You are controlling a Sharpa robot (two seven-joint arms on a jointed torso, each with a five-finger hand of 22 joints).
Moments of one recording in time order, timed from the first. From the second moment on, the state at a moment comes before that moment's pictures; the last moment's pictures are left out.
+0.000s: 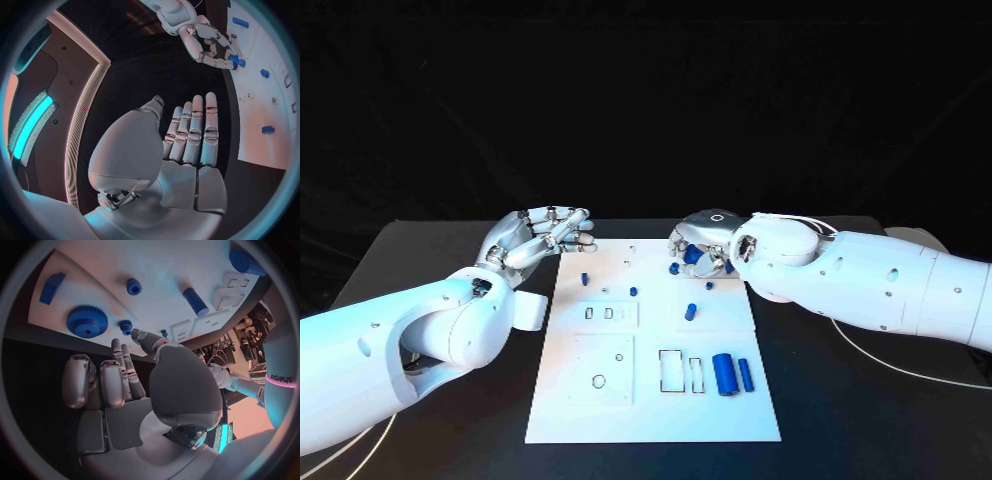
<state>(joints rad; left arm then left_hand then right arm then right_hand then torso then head) 1.17 -0.92 -0.02 1.67 -0.09 -0.40 0.48 1.44 -0.09 0.23 0.27 0.04 0.81 0.21 0.32 0.24 1.03 0.16 0.17 0.07 1.01 0.11 0.38 0.31 0.18 1.00 0.21 0.32 0.12 1.30 -0.68 -0.13 1.35 -1.69 -0.20 -0.05 1.22 -0.21 0.55 -0.01 0.21 0.92 0.17 0.25 0.30 1.11 0.11 0.07 0.14 1.46 0.01 1.36 1.23 0.08 1.38 0.13 1.35 1.21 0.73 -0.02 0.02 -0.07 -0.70</state>
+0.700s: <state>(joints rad) 1.17 -0.92 -0.02 1.67 -0.08 -0.39 0.47 1.44 -0.09 0.23 0.28 0.04 0.81 0.21 0.32 0.24 1.03 0.16 0.16 0.07 1.01 0.11 0.38 0.31 0.18 1.00 0.21 0.32 0.12 1.29 -0.65 -0.13 1.32 -1.70 -0.18 -0.06 1.23 -0.20 0.56 0.00 0.21 0.93 0.16 0.25 0.31 1.12 0.10 0.08 0.15 1.47 0.02 1.37 1.24 0.07 1.41 0.13 1.40 1.28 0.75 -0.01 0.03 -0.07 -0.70</state>
